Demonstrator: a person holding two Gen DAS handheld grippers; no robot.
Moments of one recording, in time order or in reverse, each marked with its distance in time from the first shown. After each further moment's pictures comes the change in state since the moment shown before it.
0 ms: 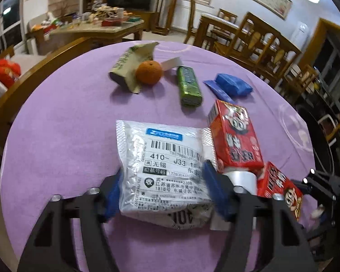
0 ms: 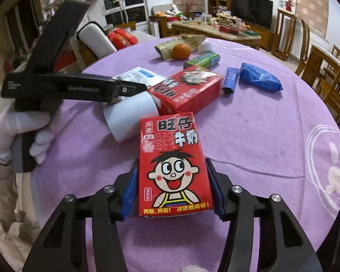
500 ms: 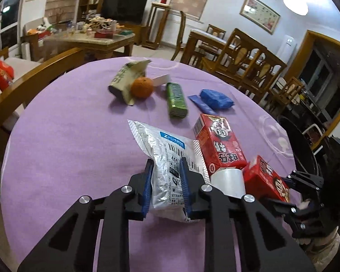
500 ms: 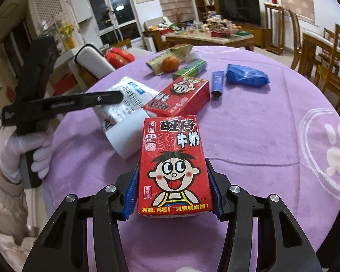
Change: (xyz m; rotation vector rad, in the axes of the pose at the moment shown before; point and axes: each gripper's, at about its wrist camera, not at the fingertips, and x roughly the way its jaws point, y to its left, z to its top) left arm -0.031 0.005 -0.004 -0.011 -0.112 -0.107; right arm -0.027 -0.026 -0.016 0.137 -0.092 0.066
